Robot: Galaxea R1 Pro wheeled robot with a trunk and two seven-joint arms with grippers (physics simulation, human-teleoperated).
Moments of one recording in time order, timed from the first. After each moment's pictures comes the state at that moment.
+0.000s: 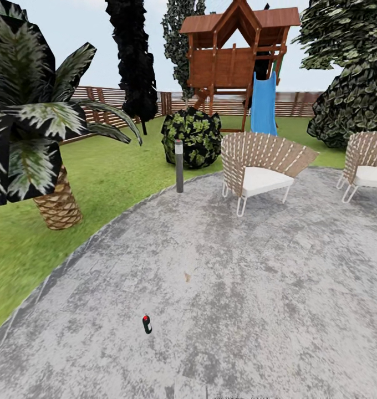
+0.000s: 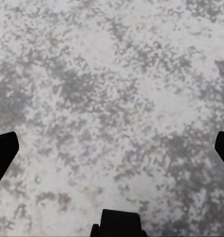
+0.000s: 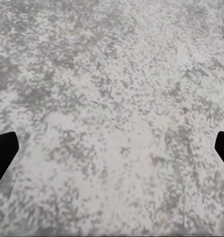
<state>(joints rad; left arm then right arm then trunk) -0.09 0.04 0.04 -0.35 0.08 -0.30 0.01 -0.03 -0.06 0.01 -0.40 0.05 -0.54 -0.15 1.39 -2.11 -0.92</state>
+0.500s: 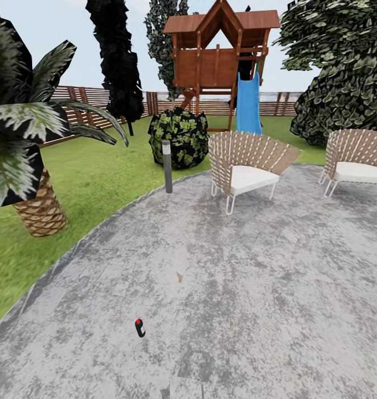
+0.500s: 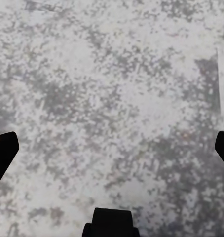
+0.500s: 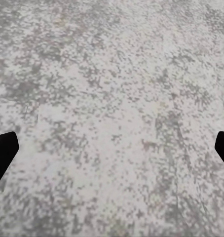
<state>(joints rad) -0.09 0.03 0.02 -0.35 0.06 -0.30 0.01 -0.03 -0.06 0.00 -0.40 0.05 -0.54 -0.15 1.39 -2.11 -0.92</state>
